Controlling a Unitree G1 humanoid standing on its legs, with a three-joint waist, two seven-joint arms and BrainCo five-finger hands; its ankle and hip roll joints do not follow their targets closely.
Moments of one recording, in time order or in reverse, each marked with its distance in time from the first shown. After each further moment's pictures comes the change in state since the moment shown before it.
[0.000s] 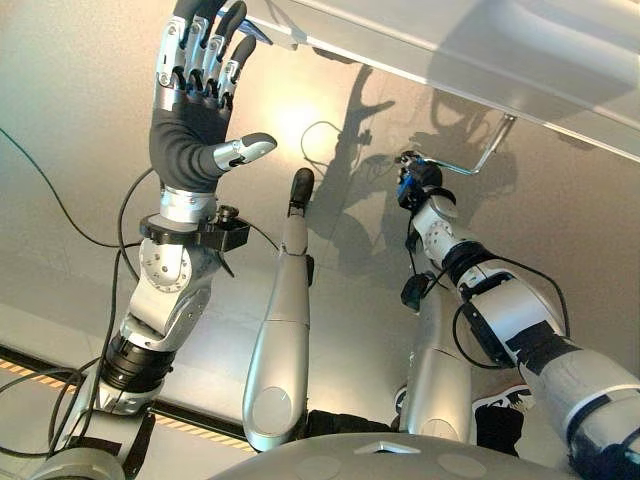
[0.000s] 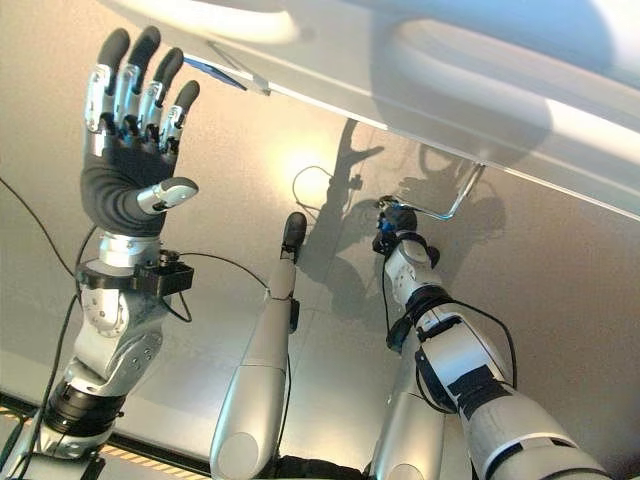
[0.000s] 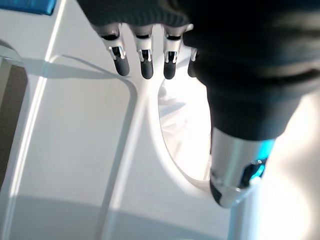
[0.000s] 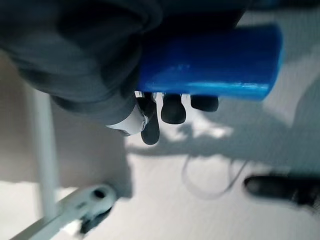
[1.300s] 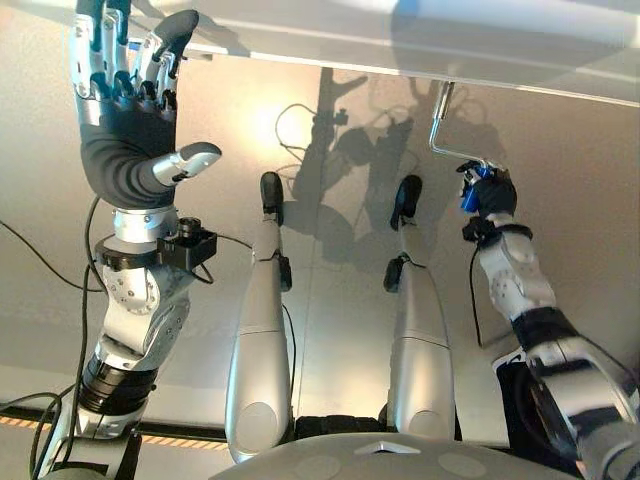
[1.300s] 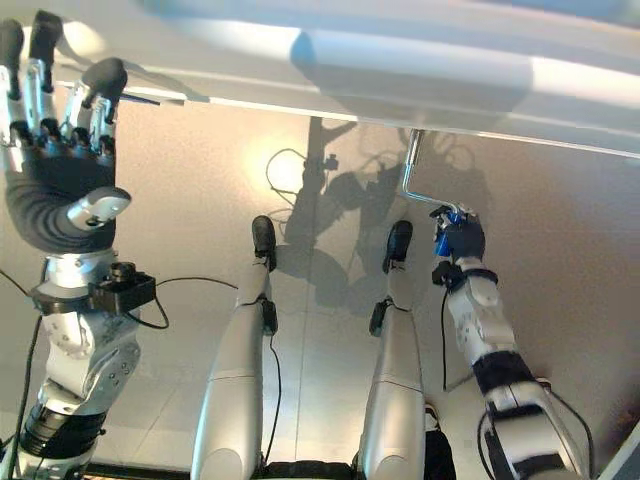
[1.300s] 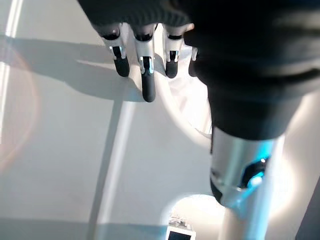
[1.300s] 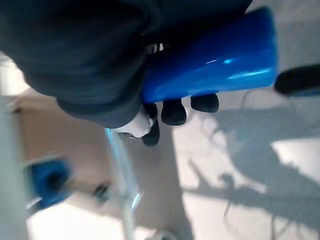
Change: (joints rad) left arm 0.173 0.020 0.199 -0.096 0.049 -0.080 0.030; right arm 0.706 -0.198 -0.194 -1.032 -0.131 -0.106 0.058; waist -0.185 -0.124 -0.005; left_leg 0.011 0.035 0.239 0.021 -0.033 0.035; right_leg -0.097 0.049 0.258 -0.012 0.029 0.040
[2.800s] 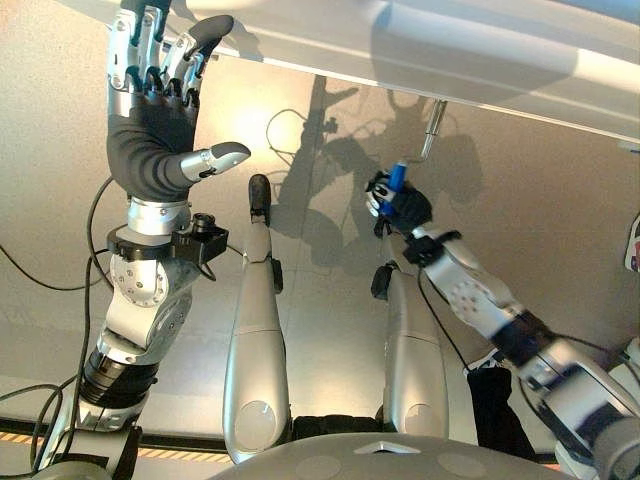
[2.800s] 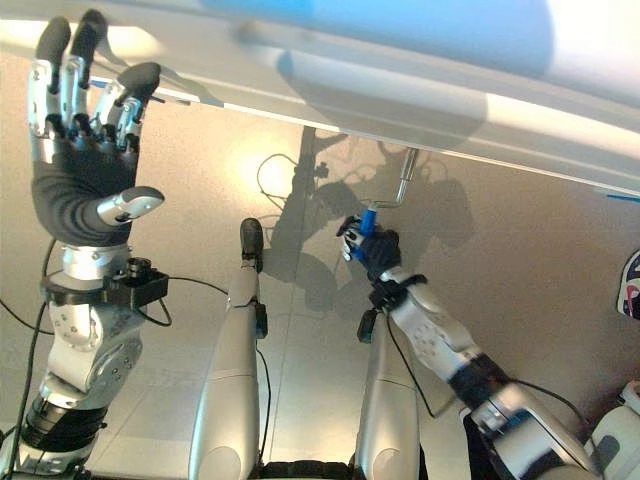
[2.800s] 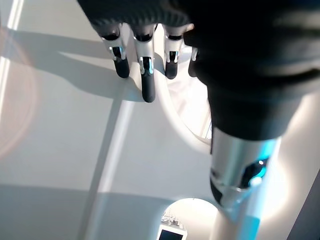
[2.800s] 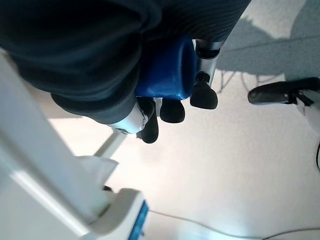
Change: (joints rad) left arm -0.088 -0.005 -0.086 0.030 -0.013 0.055 -0.031; right arm -0.268 0.026 0.468 0.063 0.349 0.104 0.078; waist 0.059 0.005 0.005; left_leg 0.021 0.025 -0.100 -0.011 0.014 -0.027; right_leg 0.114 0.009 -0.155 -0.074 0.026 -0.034
